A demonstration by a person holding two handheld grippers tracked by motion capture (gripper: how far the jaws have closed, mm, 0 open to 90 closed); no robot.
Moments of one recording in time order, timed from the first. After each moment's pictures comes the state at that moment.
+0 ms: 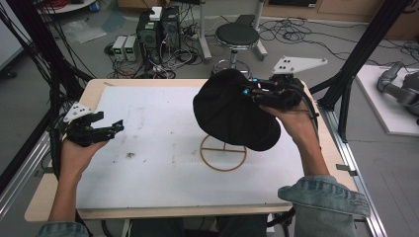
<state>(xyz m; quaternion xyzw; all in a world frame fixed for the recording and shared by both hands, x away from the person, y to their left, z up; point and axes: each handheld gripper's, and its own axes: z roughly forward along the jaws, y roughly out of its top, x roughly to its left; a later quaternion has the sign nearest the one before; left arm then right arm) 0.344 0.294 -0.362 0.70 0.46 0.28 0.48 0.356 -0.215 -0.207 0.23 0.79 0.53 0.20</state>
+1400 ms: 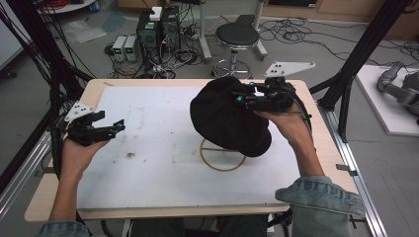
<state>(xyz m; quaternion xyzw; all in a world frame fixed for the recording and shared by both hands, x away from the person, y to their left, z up) 0.346 0.292 -0.360 0.70 0.45 0.28 0.48 0.366 -0.208 -0.225 0.24 0.80 0.52 0.17</state>
